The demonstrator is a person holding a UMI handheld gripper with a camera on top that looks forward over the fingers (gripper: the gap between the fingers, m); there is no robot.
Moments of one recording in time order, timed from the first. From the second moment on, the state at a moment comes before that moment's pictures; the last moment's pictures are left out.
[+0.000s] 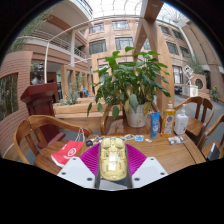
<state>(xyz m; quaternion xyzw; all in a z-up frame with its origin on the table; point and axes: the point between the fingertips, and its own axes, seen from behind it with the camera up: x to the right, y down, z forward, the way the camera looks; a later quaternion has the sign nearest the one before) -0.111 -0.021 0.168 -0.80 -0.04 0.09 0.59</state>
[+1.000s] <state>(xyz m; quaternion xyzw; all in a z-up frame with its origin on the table) -0.060 -0.160 0.158 -0.85 -0.04 0.00 0.53</state>
